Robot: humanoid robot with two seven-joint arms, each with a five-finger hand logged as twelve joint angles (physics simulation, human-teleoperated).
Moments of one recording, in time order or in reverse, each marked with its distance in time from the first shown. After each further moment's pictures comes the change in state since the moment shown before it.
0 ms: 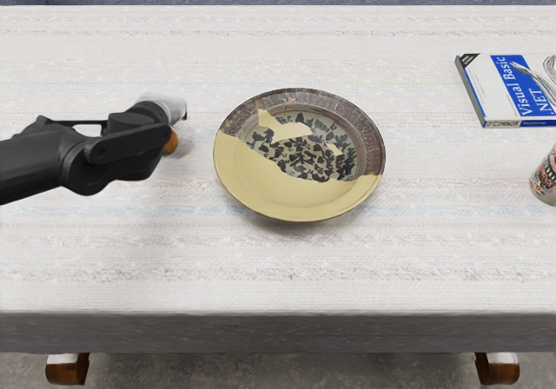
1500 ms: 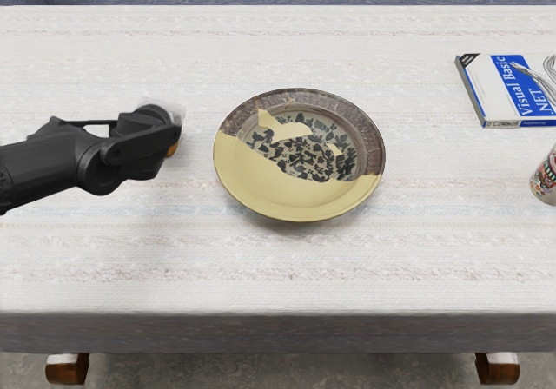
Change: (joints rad) left arm 0.008 -0.061 0.031 0.089 -0.006 -0.062 -0.003; right arm 0.000 0.000 0.000 0.000 0.000 0.000 0.003
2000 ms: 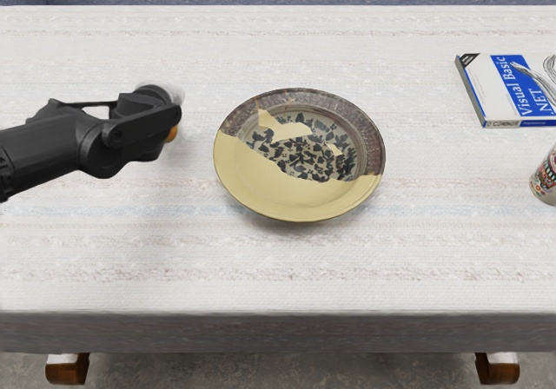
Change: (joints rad) left arm -0.064 -0.015 -0.001 0.040 -0.032 -0.024 -0.001; right arm 0.001 0.000 0.001 0.000 0.000 0.000 0.000
